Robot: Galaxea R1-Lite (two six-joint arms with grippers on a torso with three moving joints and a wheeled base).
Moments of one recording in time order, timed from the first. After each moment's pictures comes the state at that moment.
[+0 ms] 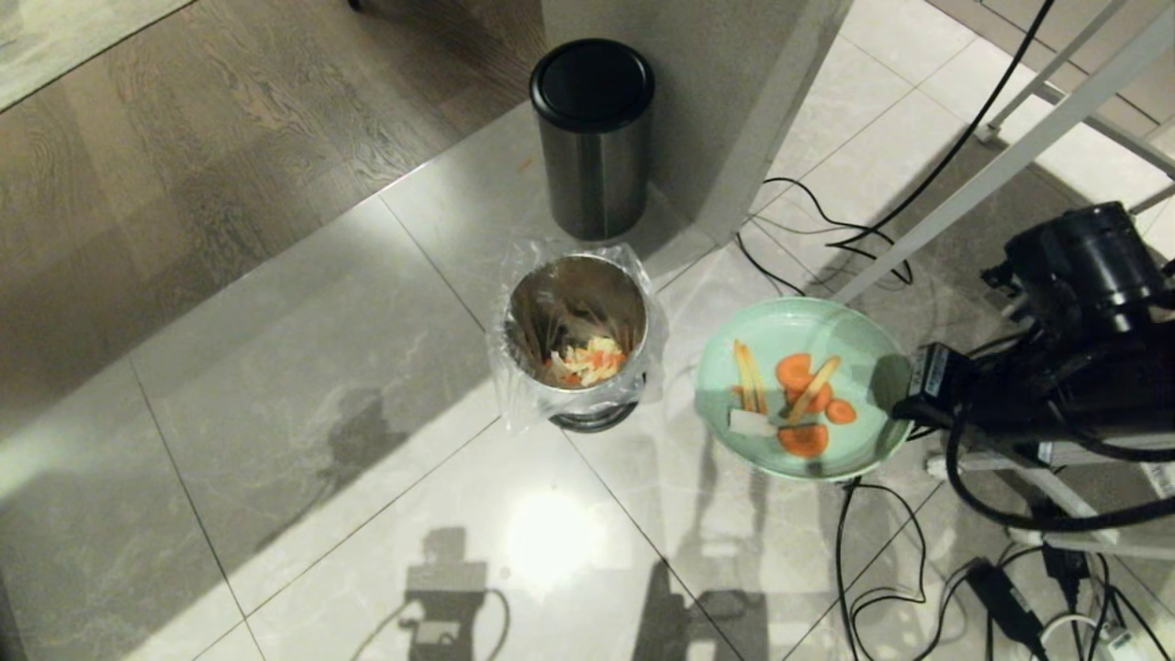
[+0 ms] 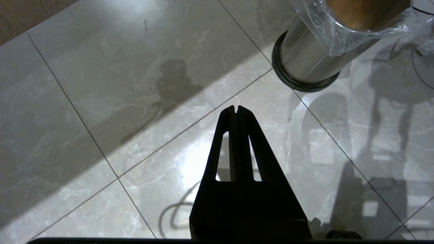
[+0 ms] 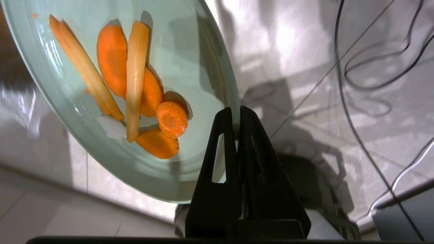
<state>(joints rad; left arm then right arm) 0.00 0.00 0.00 -0.01 0.02 -0.06 0.31 1.55 -1.09 0.29 -0.08 0.68</state>
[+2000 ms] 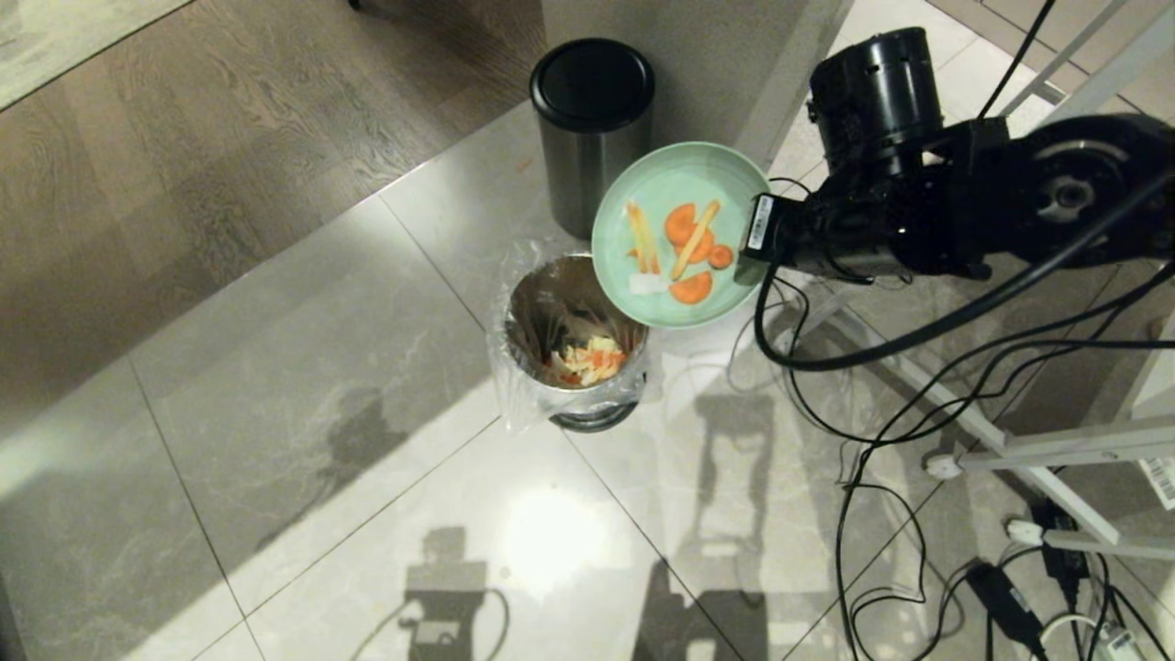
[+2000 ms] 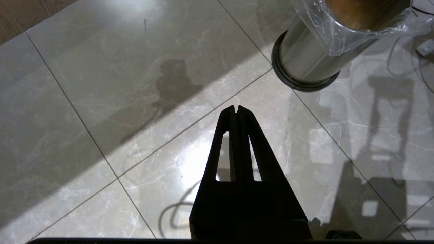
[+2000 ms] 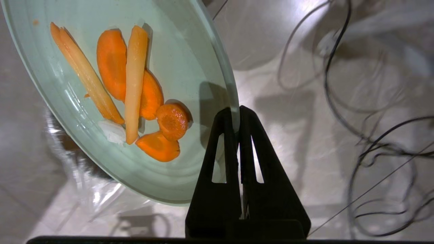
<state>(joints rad) 0.00 0.00 0.00 -0.01 0.02 -0.06 0.60 1.87 -1.74 0.27 -0.50 0.44</state>
